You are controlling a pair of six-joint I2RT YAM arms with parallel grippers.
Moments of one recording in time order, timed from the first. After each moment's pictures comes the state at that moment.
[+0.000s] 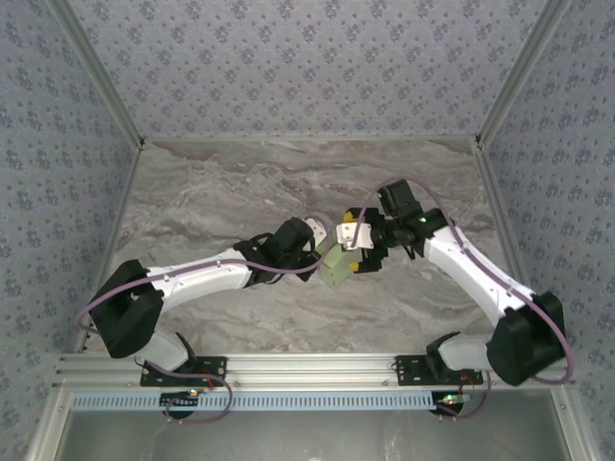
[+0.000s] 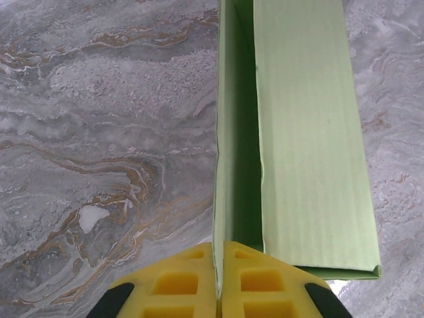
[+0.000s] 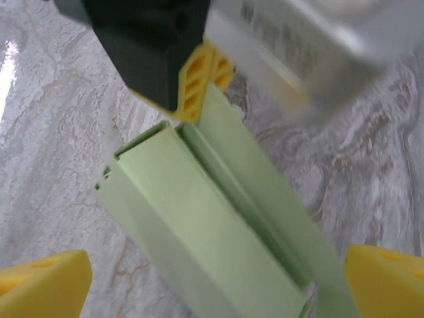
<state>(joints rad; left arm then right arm) -0.94 1.51 0.94 -0.24 -0.07 -0.15 0.48 1.34 1.08 -0.73 -0.43 -1.26</state>
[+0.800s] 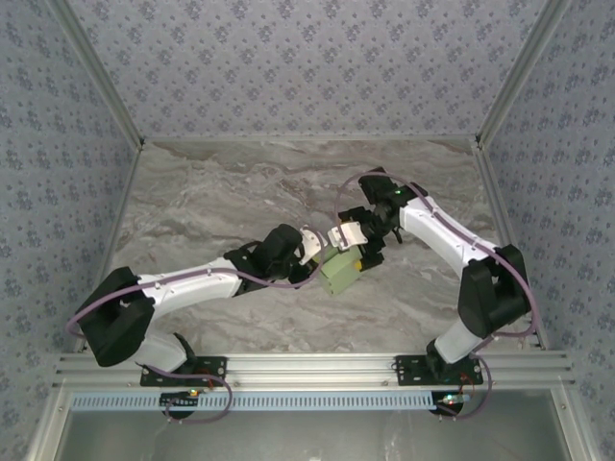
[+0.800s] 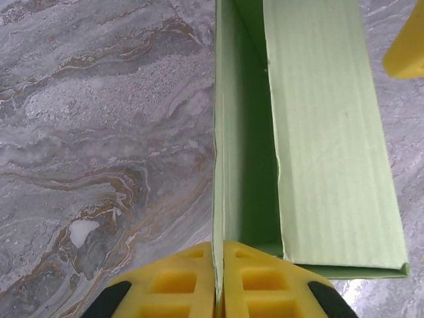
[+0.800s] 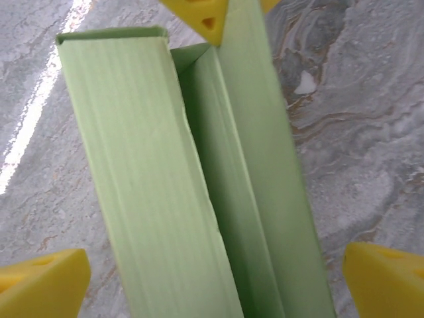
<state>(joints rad) -0.93 1.44 0.81 -0.11 0.02 0.03 0.47 1.60 1.26 -0.95 -0.39 -1.53</state>
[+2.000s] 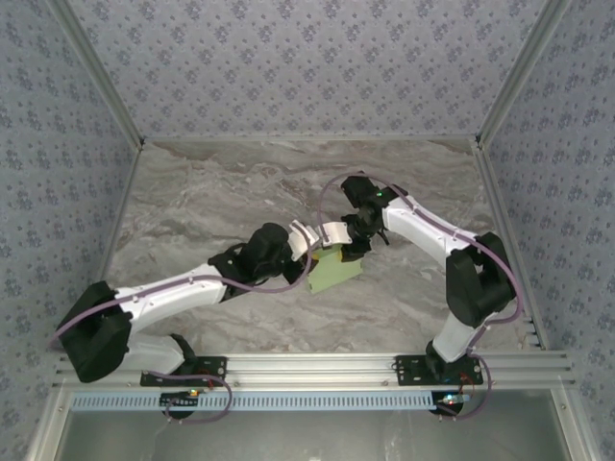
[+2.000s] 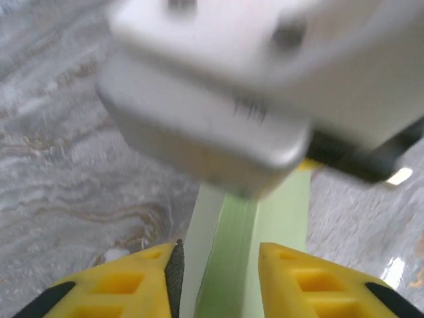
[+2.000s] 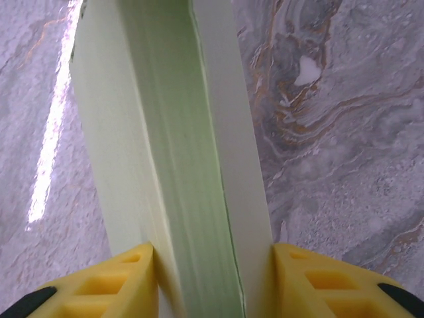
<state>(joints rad) -0.91 1.29 0.75 -0.01 0.01 0.03 0.54 1.68 1.27 -0.86 -0.32 -1.25</state>
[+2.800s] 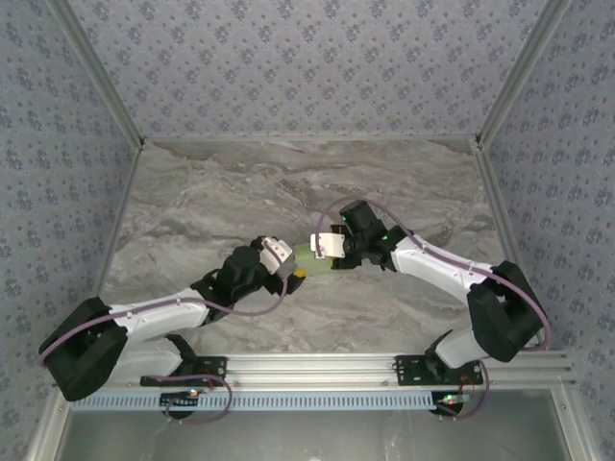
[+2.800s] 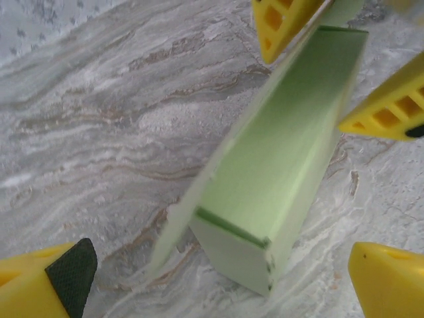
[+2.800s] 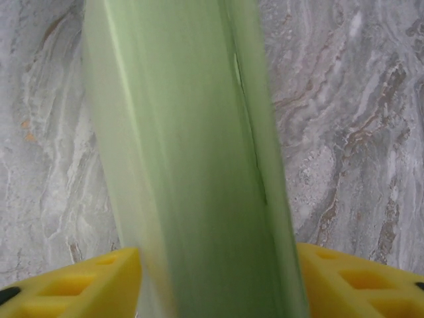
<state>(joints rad) -0.83 1.19 0.40 0.36 -0.06 0.12 0.67 1.46 0.90 -0.35 -0.11 -0.99</state>
